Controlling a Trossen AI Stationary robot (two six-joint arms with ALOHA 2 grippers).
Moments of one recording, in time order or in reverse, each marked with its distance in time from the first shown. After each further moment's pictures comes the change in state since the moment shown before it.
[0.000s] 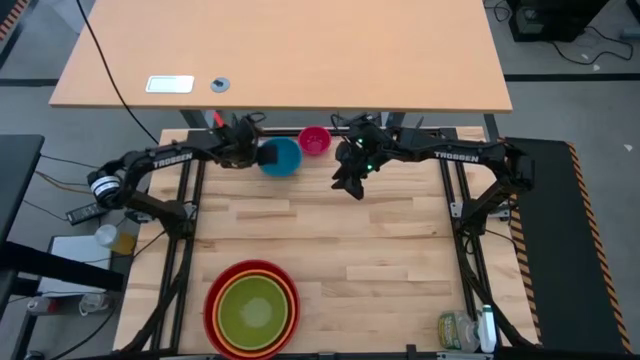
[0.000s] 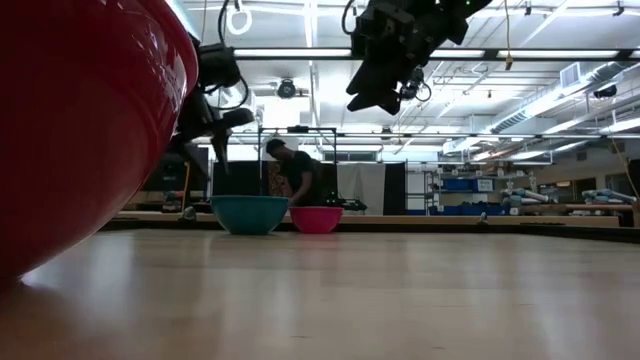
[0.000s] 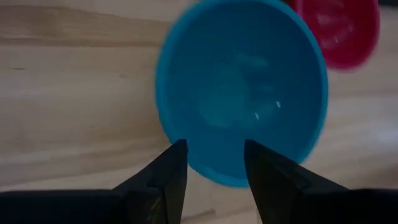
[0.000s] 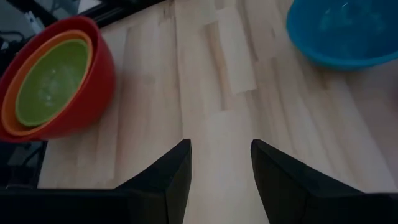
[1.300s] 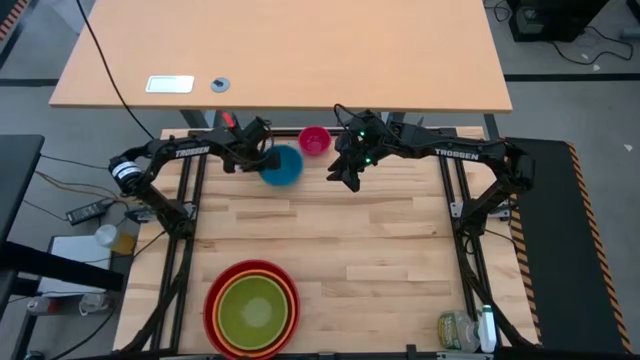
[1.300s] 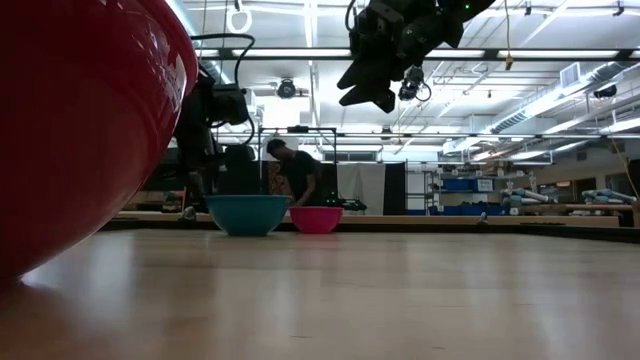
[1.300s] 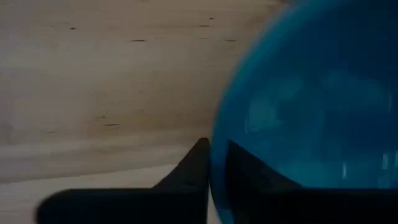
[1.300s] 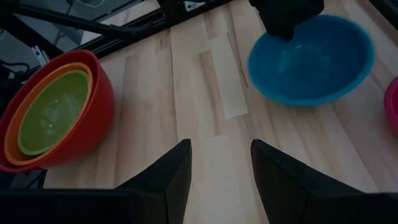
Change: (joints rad) left arm 0.041 0.194 0.001 0.003 0.072 0.028; right arm -0.035 0.001 0.000 0.092 -0.011 0.046
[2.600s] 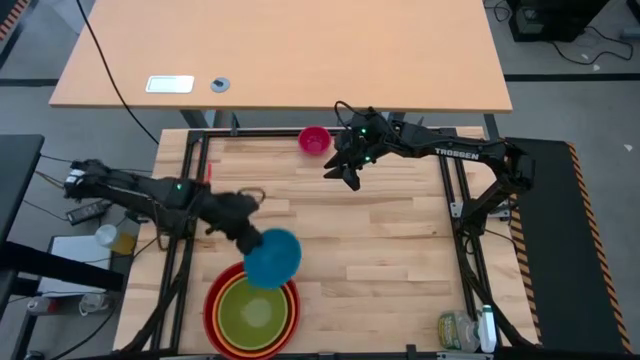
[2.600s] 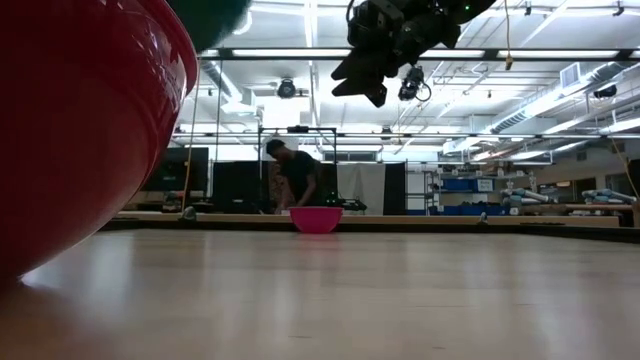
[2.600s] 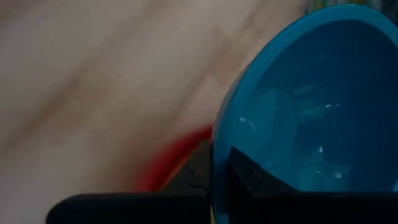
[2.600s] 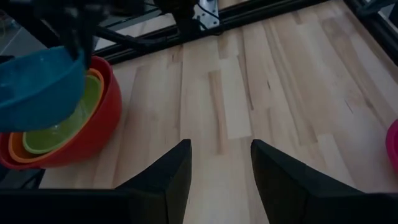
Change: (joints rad) left arm -0.933 -0.517 0.000 -0.097 0.118 -0.259; right arm -0.008 0.000 0.000 0.075 -0.044 -0.072
